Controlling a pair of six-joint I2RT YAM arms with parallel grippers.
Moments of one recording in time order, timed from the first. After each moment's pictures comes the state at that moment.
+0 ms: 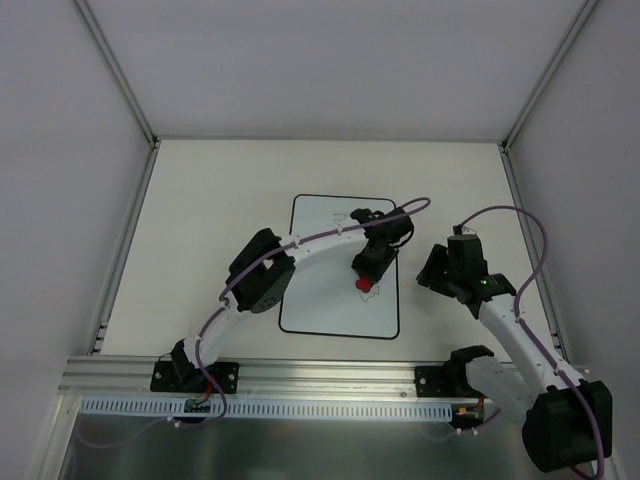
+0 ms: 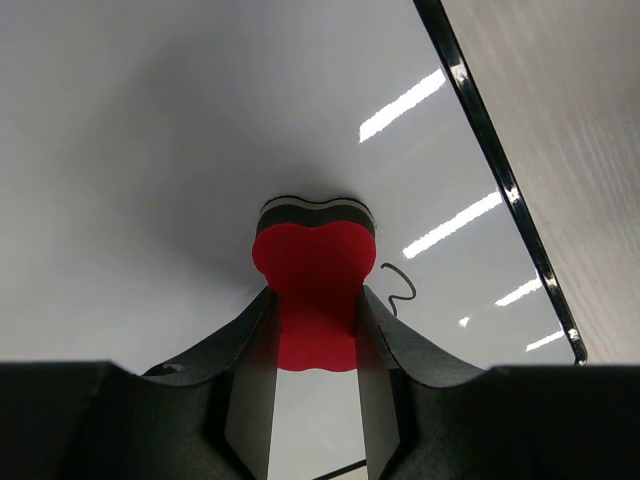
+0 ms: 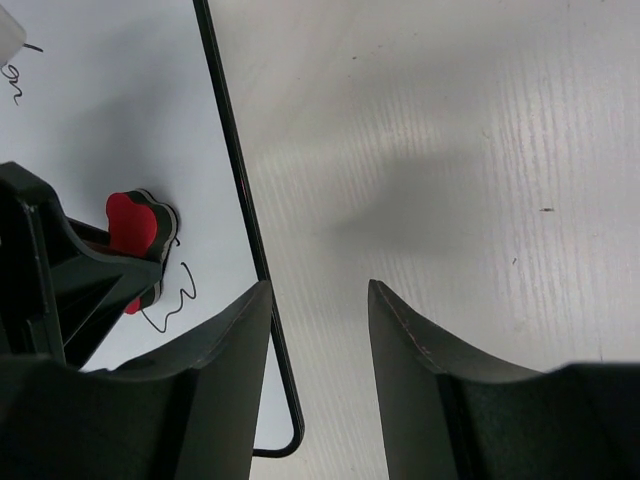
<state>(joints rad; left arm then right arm) -1.00 2.33 1.98 -0.94 0.00 -0.37 0.24 0.91 0.54 -0.52 0.04 0.55</state>
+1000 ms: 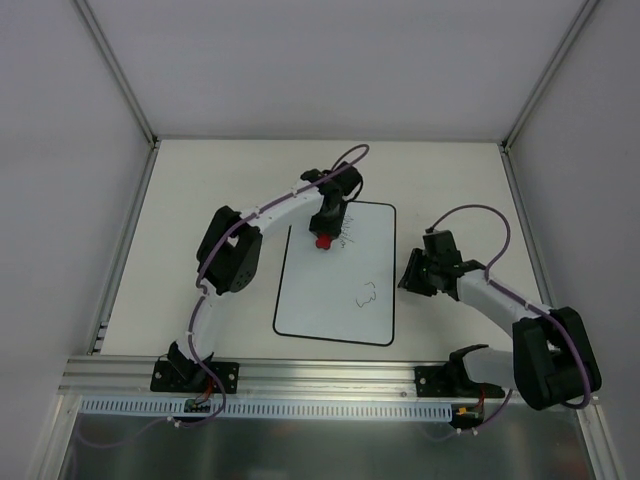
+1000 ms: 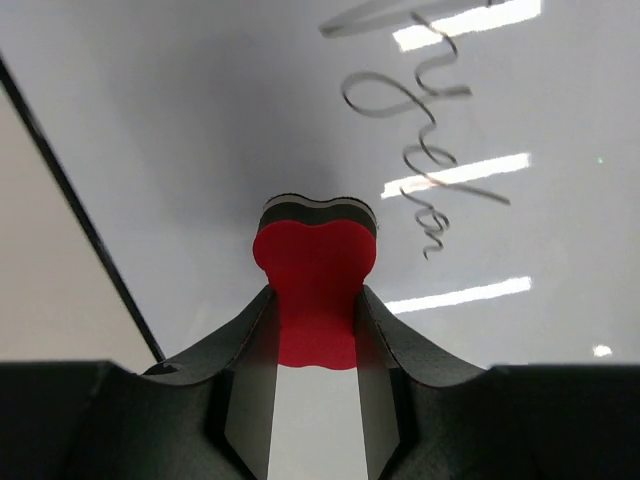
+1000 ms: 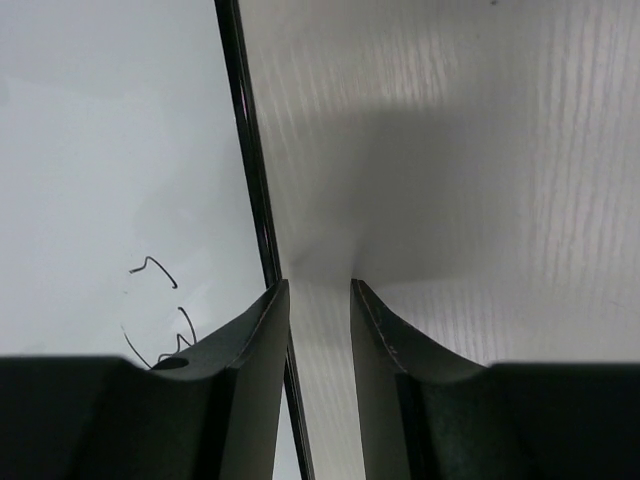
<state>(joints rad) -0.74 2.22 1.88 -0.94 -0.15 -0.43 0.32 1.23 0.52 -0.32 -0.07 0.58</state>
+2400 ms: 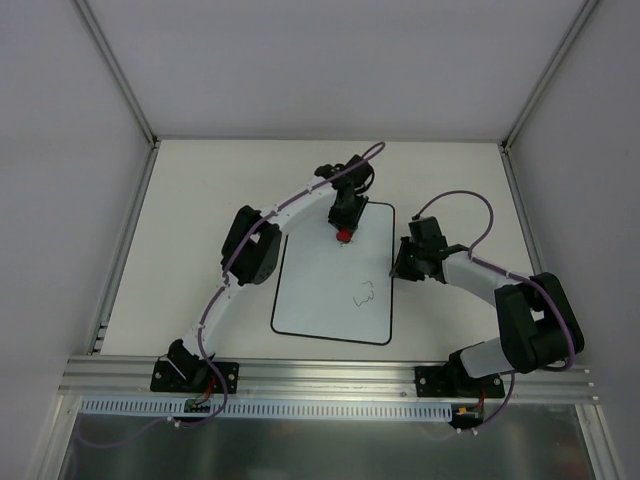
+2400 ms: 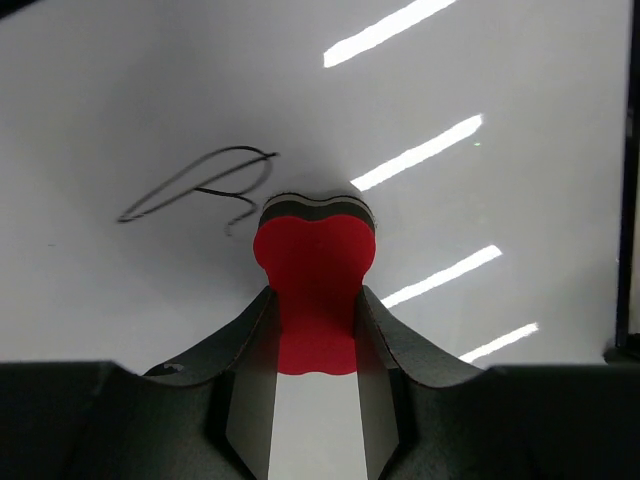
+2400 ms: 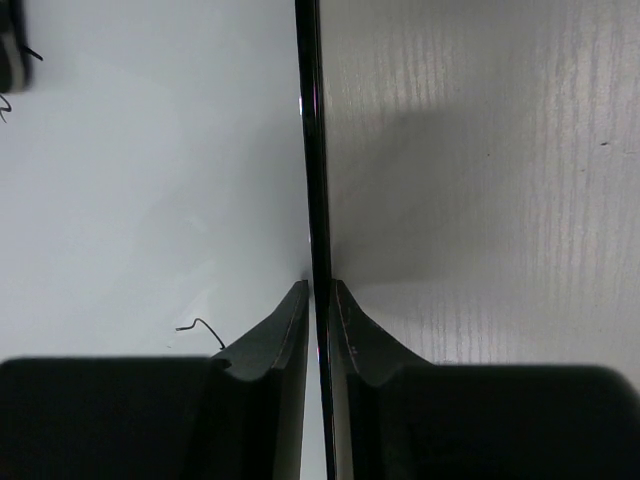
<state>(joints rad) -0.70 2.48 2.22 -0.94 0.04 -0.28 0.37 1.44 0.65 -0.23 -0.06 0.59</state>
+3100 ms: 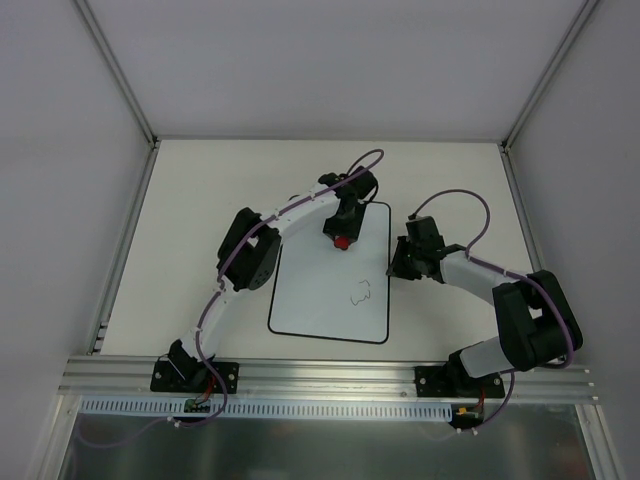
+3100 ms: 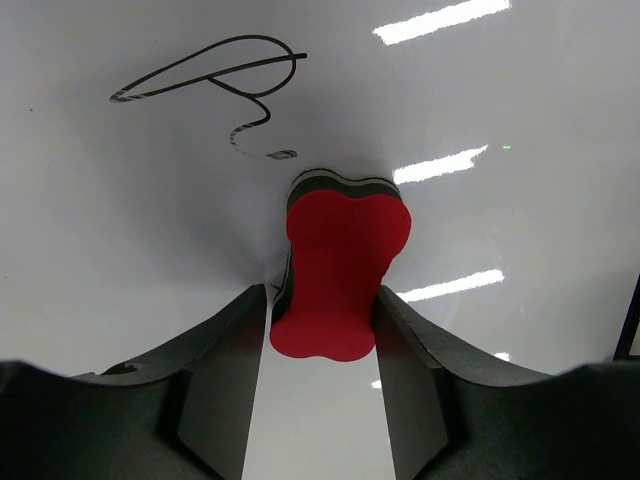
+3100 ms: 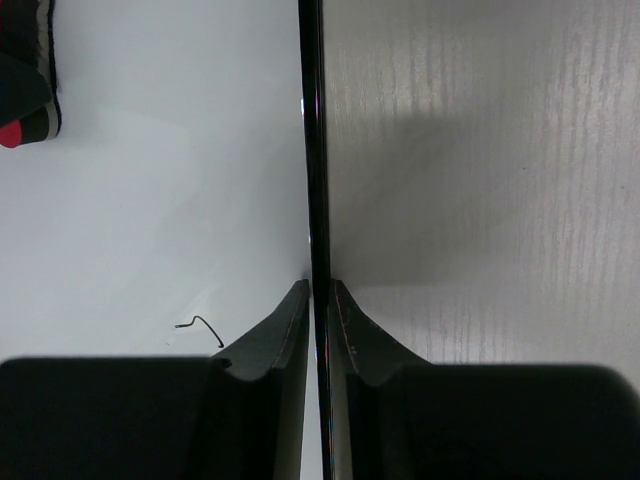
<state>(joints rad) -0.77 2.39 2.08 -0.94 -0.11 -0.46 0.39 1.46 0.66 -0.20 -0.07 0.58</state>
